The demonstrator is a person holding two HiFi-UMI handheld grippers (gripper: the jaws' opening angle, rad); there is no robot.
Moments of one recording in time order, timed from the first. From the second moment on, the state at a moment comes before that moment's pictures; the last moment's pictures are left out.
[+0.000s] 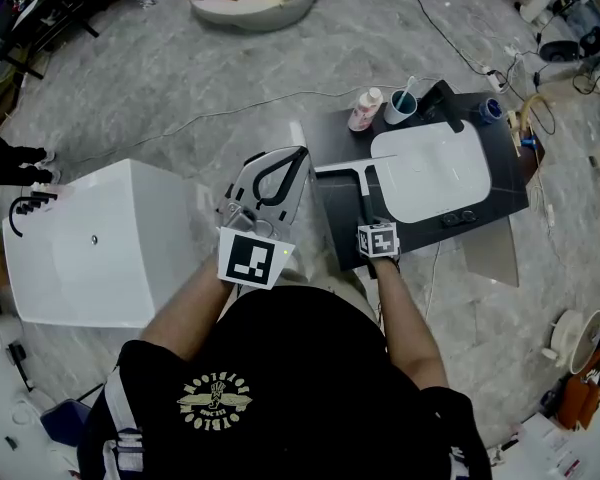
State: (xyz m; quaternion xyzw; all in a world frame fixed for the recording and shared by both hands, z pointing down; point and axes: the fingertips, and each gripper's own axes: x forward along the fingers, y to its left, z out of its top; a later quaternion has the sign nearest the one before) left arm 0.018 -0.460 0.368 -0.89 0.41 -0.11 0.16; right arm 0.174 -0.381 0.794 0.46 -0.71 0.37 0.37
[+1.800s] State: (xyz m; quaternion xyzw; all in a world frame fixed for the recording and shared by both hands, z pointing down) left arm 0.005 -0.436 0.340 -0.90 0.40 -0.06 0.16; right arm 0.192 -0.404 0.485 0.60 -0.79 0.09 0.13
